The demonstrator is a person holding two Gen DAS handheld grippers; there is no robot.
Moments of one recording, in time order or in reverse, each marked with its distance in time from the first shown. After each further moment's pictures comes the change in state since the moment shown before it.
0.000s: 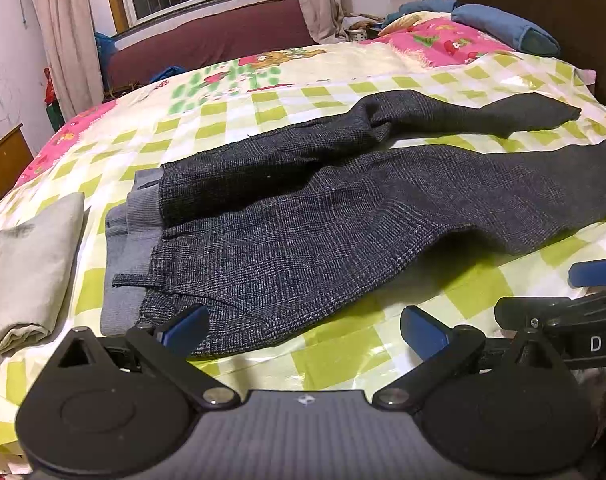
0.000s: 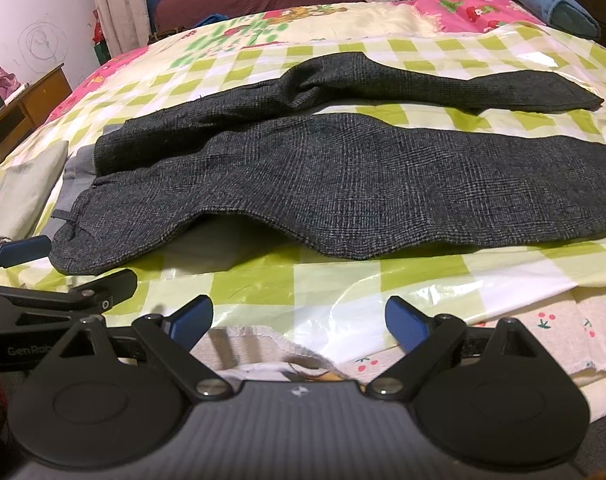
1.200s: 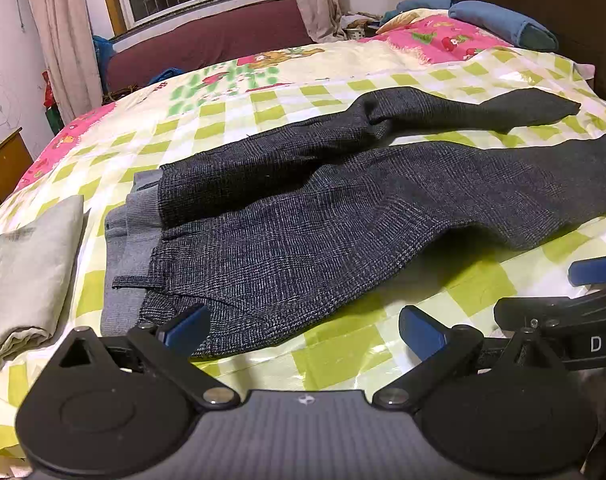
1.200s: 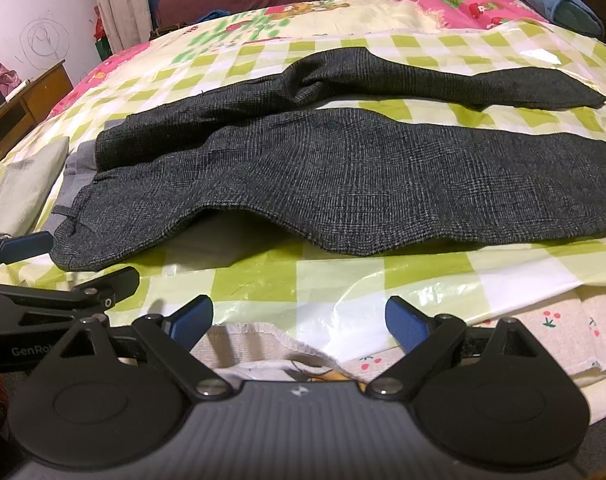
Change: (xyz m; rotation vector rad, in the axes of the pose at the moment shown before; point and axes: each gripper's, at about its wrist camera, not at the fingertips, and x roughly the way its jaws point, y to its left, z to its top) left arm -0.001 -0.003 0.000 0.012 0.000 0.007; right arm 0.001 0.001 -0.002 -0.001 0.009 0.003
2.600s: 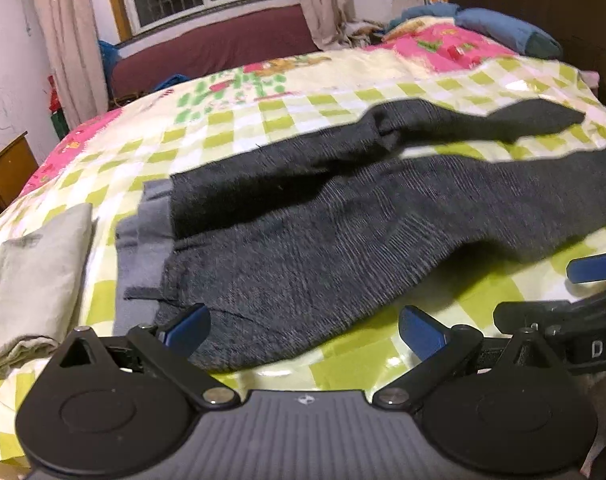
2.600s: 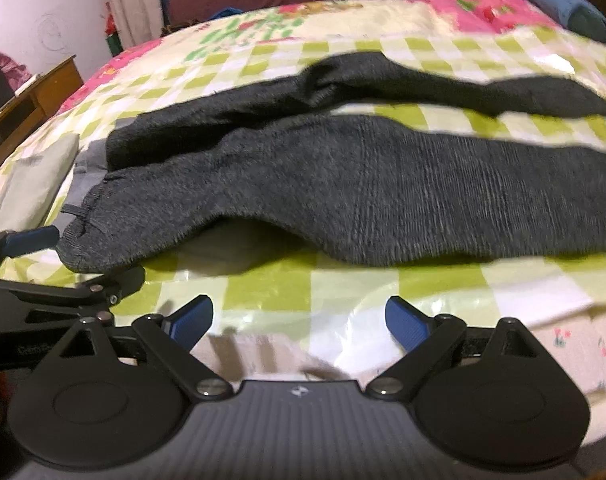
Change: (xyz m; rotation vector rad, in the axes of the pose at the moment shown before) left arm -0.005 0.012 0.007 -0.008 -0.030 0.015; right arm 0.002 0.006 0.016 -0.074 -0.009 0.016
